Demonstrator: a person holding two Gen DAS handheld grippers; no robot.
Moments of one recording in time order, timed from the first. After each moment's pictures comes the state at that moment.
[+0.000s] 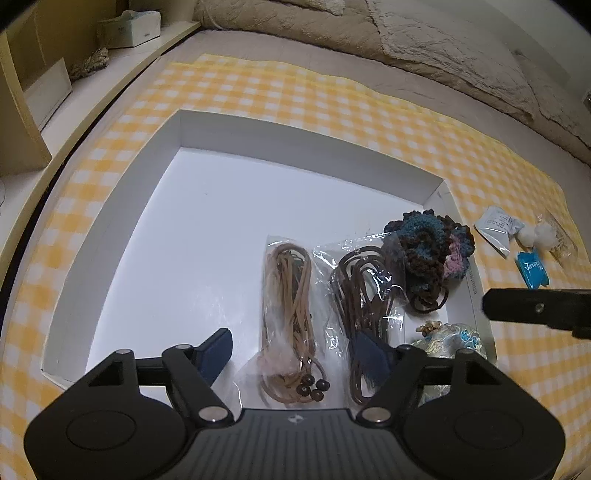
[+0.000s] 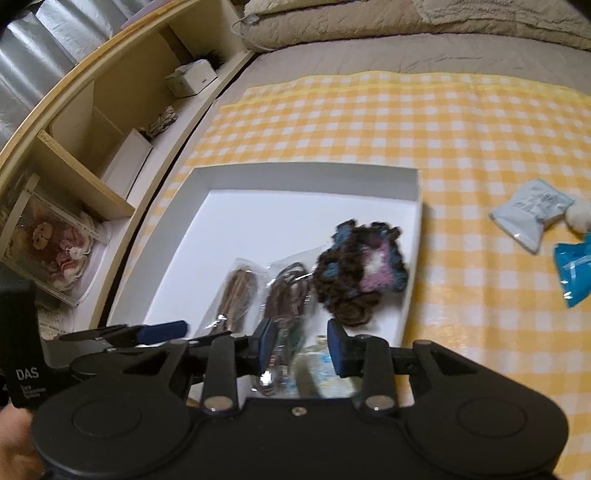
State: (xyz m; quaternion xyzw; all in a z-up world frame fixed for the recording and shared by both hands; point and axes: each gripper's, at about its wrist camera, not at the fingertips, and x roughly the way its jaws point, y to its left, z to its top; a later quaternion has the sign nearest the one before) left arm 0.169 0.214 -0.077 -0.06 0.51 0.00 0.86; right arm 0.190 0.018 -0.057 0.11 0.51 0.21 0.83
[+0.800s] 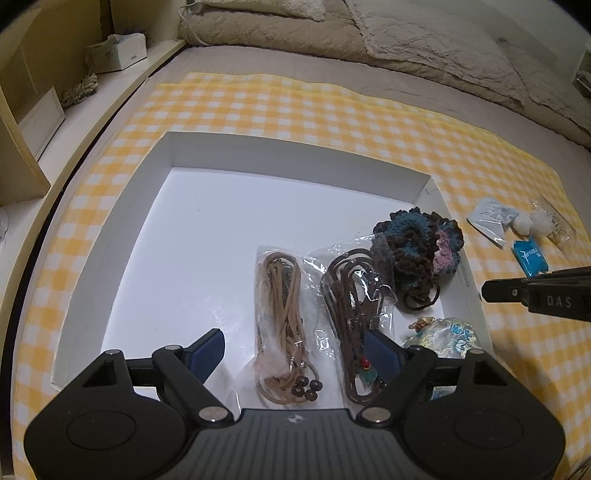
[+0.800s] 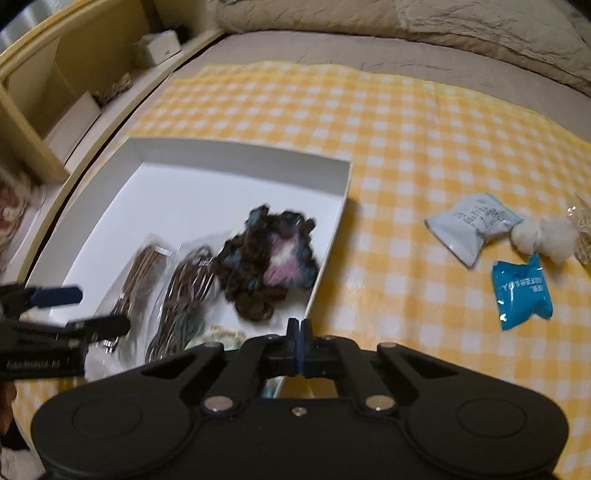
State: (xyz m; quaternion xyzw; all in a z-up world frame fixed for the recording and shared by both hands) left arm 0.164 0.203 -0.068 -0.02 0.50 -0.01 0.87; right arm 0.202 0.001 -0.084 0.01 0.51 0.15 0.85
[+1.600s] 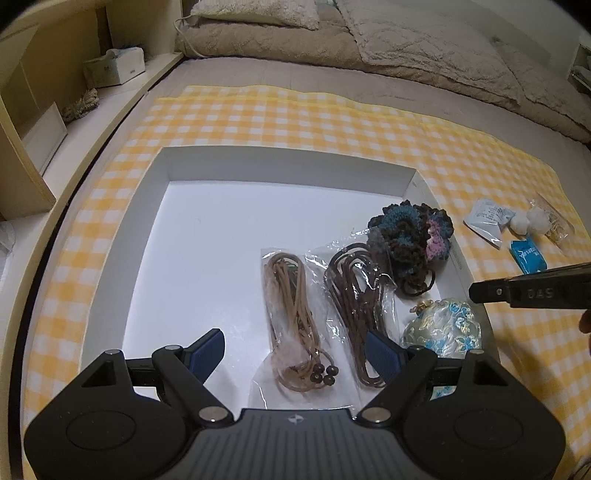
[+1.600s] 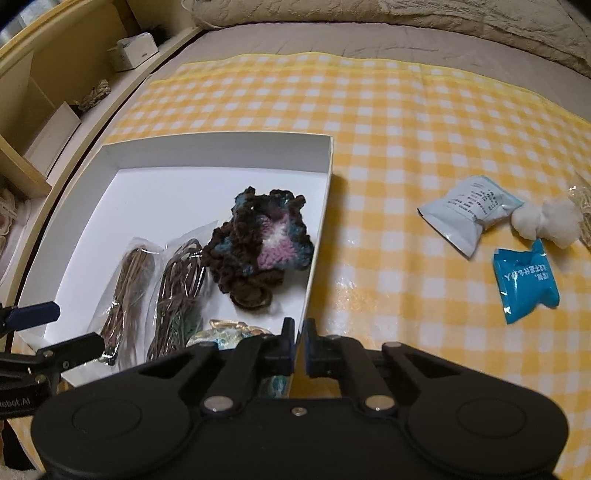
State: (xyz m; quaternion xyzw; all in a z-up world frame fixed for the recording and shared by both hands) left arm 0.157 0.197 -0.059 -0.01 0.49 -0.01 0.87; right arm 0.218 -0.003 -0.095 0.03 0.53 0.13 0.84
